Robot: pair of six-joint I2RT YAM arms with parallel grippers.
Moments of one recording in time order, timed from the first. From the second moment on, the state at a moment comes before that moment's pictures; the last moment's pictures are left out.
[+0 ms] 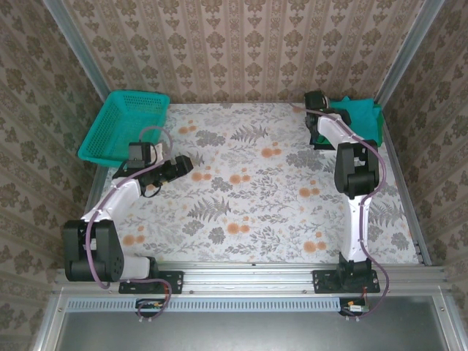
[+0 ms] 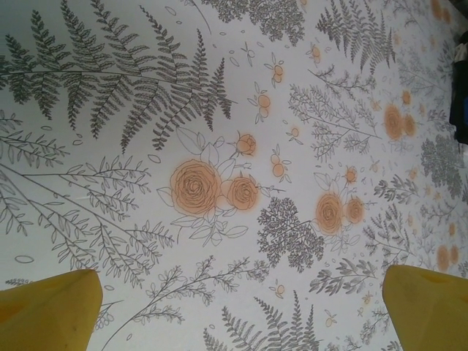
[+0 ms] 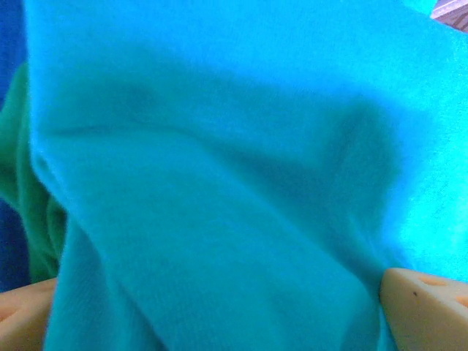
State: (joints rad) left arm -0.08 1.34 0.84 -0.37 0.47 -0.41; right arm 0.08 2.28 1.88 -0.61 0.71 -0.17
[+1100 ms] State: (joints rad) left arm -0.03 1.25 0.41 0.19 -0.11 0.00; right arm 0.12 1.40 0.45 0.45 0.32 0.04
